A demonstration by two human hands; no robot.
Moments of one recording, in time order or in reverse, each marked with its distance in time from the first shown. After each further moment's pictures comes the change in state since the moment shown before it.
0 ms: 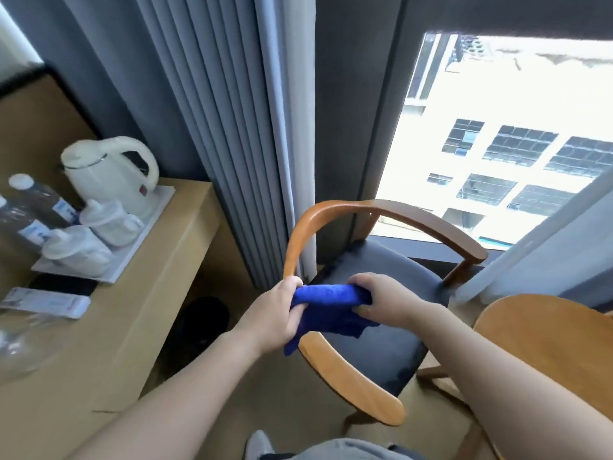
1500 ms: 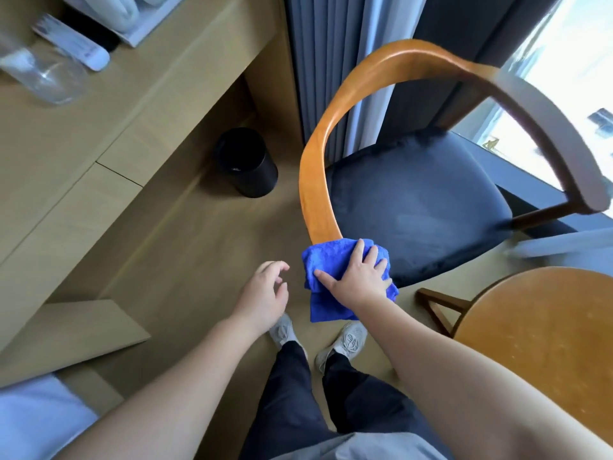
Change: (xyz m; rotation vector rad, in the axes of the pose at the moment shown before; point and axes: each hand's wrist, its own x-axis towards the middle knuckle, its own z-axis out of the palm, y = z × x) left_hand -0.135 0.002 0.234 -0.158 0.231 -0.796; right_hand -0.048 0.083 0.202 -0.134 -0.311 0.328
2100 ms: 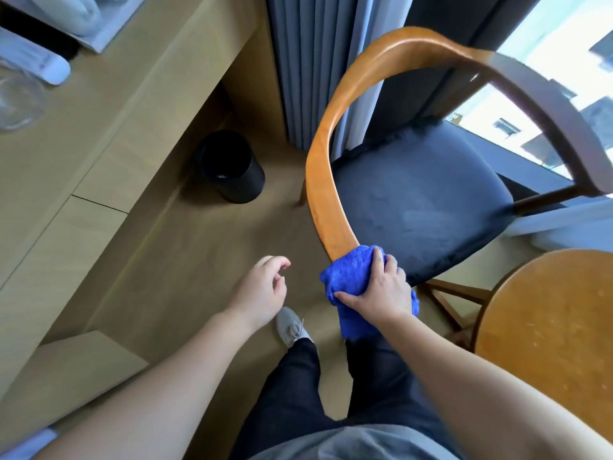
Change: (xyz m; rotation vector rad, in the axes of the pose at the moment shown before) left_hand 0.068 -0.048 -0.040 0.039 -0.126 0.151; right_hand 0.013 -0.009 0.017 -0.106 0.187 0.005
